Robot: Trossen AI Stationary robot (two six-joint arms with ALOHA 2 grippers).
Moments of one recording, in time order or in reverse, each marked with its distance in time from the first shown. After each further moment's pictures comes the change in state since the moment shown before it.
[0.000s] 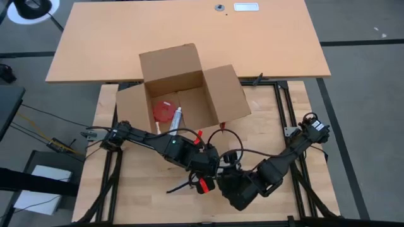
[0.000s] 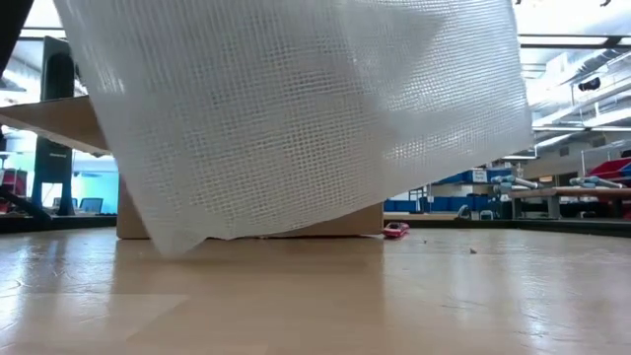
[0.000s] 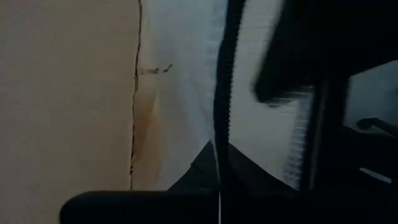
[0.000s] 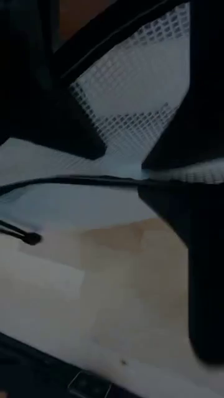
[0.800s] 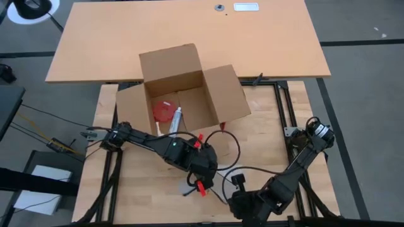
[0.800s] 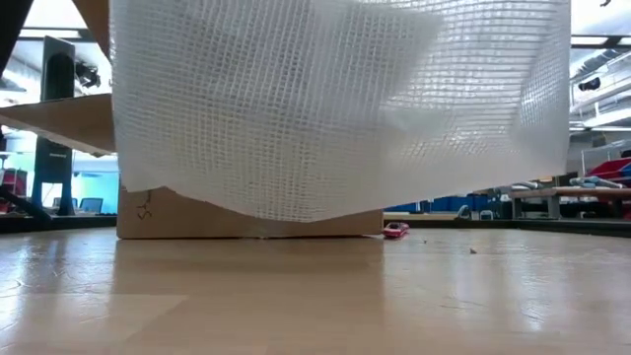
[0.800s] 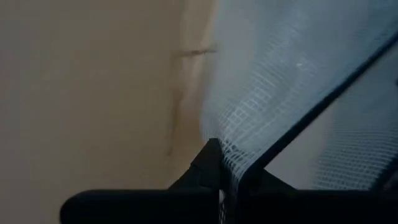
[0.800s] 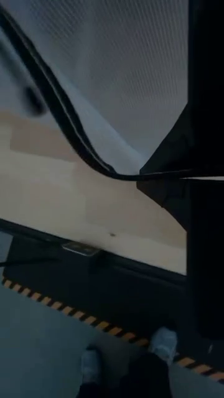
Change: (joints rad) left arm -0.009 0.004 0.000 -0.089 -0.107 -0.043; right arm 0.176 0.000 -0.138 0.183 -0.204 0.238
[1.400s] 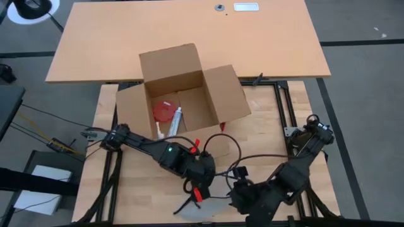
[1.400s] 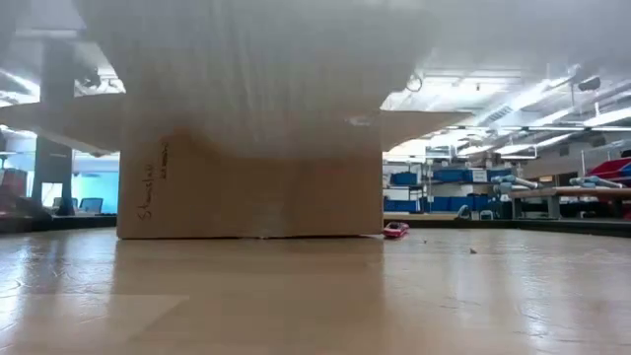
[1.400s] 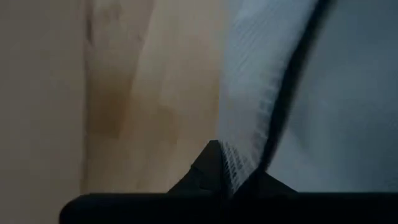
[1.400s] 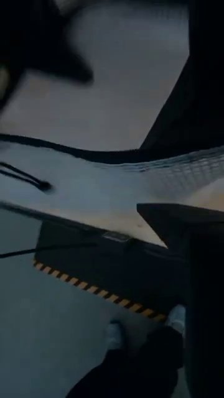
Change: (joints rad) left arm -0.061 -0.004 0.000 0.046 0.142 -0.027; right arm -0.069 0.001 0.345 -0.215 0.006 -0.066
